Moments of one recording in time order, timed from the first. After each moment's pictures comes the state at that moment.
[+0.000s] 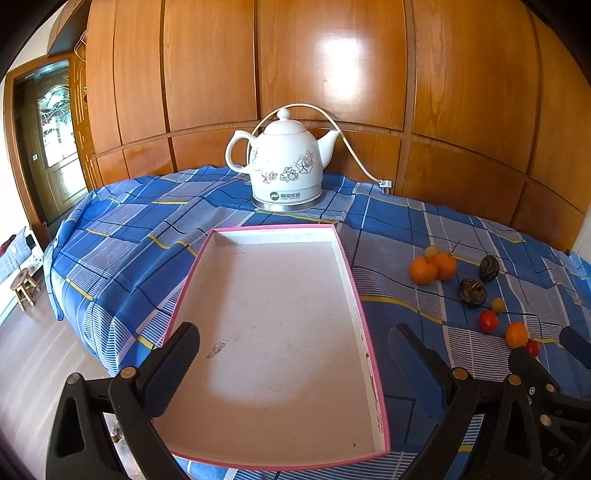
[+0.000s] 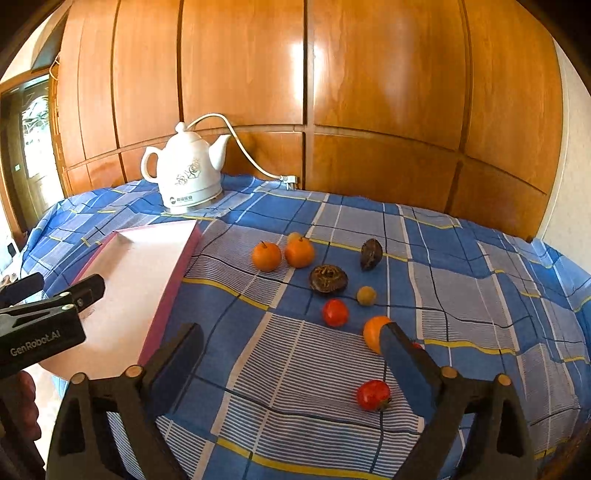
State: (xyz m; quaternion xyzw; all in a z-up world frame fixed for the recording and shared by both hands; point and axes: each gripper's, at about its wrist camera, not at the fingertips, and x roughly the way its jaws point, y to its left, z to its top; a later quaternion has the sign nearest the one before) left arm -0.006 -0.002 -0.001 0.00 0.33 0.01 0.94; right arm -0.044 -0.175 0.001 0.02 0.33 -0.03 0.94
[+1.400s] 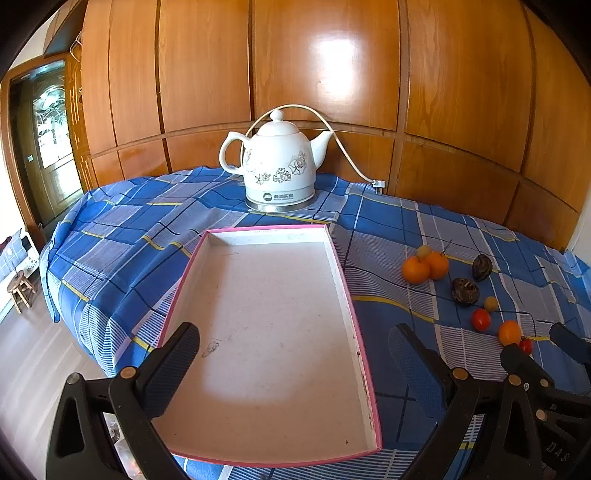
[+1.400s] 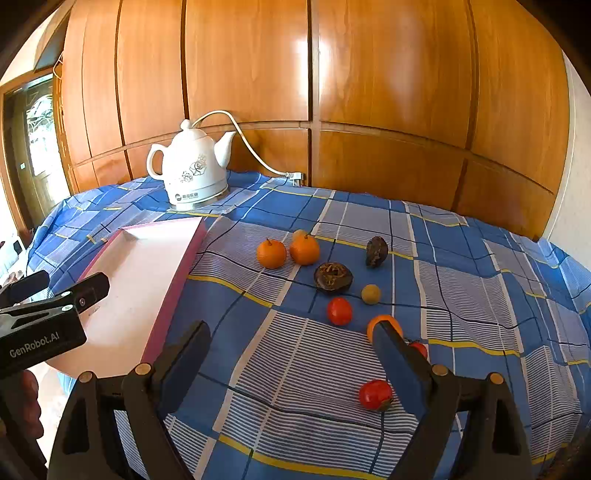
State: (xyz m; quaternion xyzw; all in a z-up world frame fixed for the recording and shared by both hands) left arm -0.008 -0.008 0.002 0.00 0.33 0.00 0.94; right arm -0.044 -0.178 0.003 0.02 0.33 -0.02 0.94
